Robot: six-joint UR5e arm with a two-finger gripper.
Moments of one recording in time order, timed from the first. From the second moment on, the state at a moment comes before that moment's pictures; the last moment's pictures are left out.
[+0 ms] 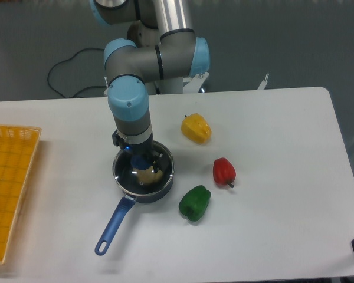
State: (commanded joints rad) arm 2.25 -1.85 -1.79 -1.08 1.56 0.74
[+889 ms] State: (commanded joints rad) arm 2.25 -1.85 -1.78 -1.08 1.55 0.74
